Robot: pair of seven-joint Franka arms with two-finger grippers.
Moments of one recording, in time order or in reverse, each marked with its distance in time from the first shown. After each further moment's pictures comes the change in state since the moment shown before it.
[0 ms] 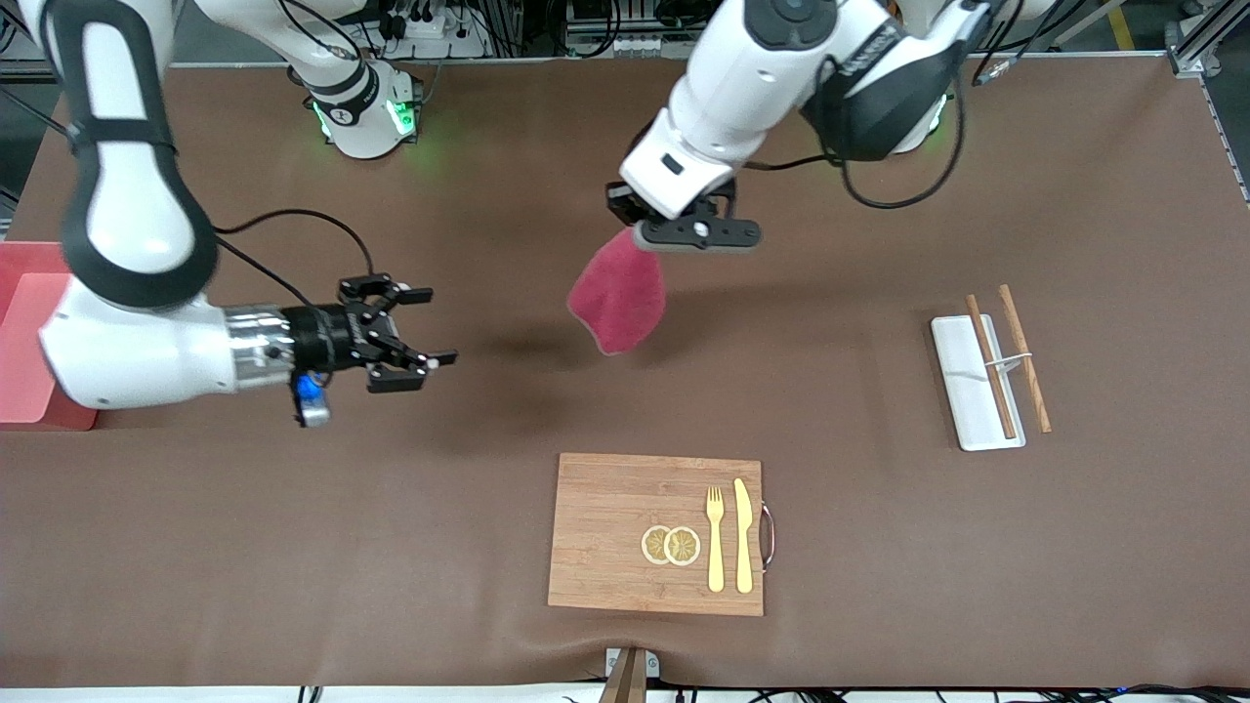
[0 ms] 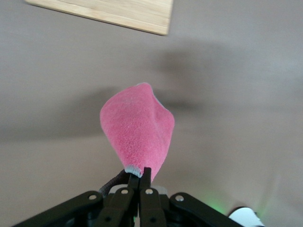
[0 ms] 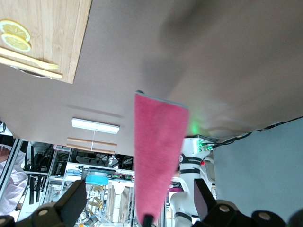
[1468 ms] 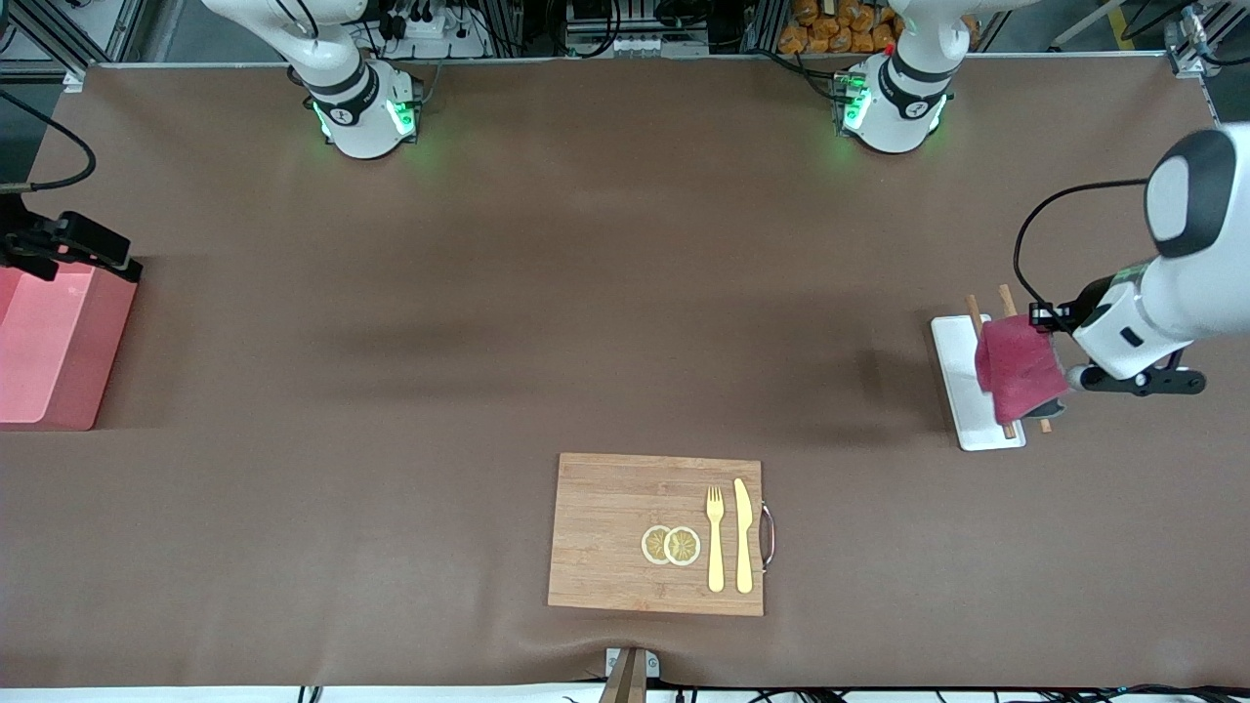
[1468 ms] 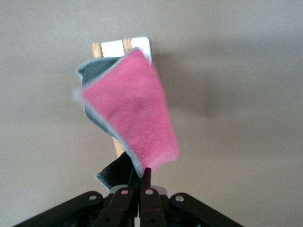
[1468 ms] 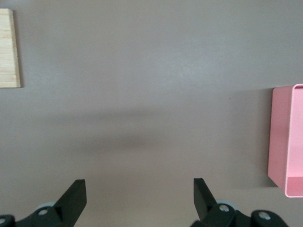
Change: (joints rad) left arm 0.358 -0.123 0.462 -0.177 0.158 -0.306 0.855; right arm -0.224 -0.405 -0.001 0.017 -0.927 -0.081 -1.036
